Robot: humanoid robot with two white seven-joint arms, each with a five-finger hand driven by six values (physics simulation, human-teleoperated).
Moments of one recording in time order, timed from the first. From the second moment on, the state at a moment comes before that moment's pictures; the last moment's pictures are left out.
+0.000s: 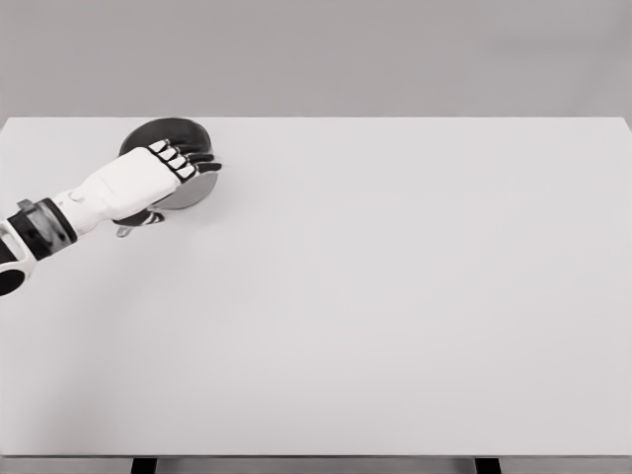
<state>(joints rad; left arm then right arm) -0.39 0.61 -0.30 -1.44 -0.84 -0.61 -0.20 0.05 0.00 -0.13 0.11 -0.01 -0.25 0.04</state>
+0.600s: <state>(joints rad) -0.38 0.65 -0.21 -1.38 -0.84 -0.61 -0.20 0.05 0.00 -0.13 0.11 -0.01 -0.25 0.04</state>
